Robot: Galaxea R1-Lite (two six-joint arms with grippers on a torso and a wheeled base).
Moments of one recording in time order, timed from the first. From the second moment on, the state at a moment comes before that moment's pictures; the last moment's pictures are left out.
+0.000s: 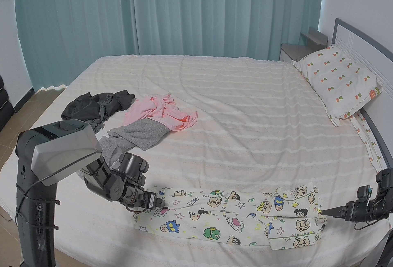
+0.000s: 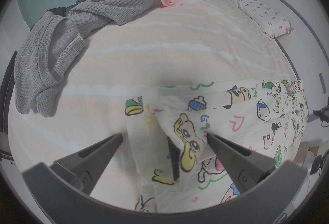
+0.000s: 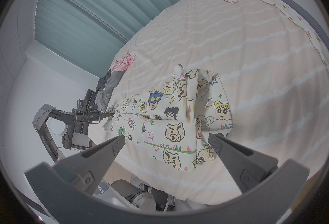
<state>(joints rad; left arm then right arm) -0.33 2.39 -0.96 -0.35 -0.01 -0.16 -0.45 1.82 -0.12 -0.58 0.74 -0.09</state>
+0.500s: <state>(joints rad) -0.37 2.41 -0.97 -0.37 0.01 -0.16 -0.45 1.83 -0.12 -0.60 0.74 -0.09</state>
